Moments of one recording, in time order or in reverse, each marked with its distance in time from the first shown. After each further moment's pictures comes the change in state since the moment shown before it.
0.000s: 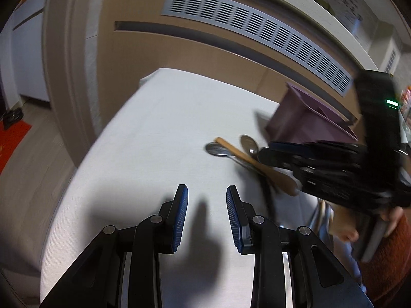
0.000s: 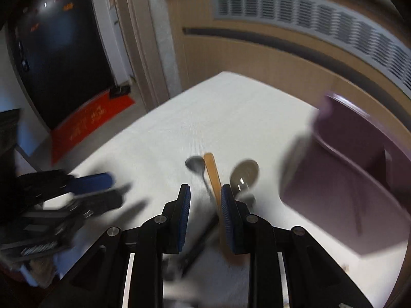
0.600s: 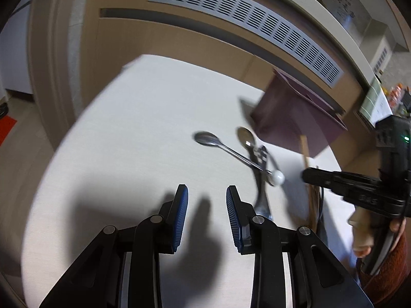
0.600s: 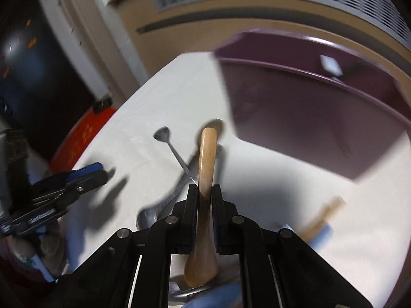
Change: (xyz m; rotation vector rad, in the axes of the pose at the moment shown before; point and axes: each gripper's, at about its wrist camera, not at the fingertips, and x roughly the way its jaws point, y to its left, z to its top) left arm 0.016 -0.016 -0.004 0.029 0.066 -0.108; right arm -0.070 -0.056 -0.089 0.338 -0.030 0.010
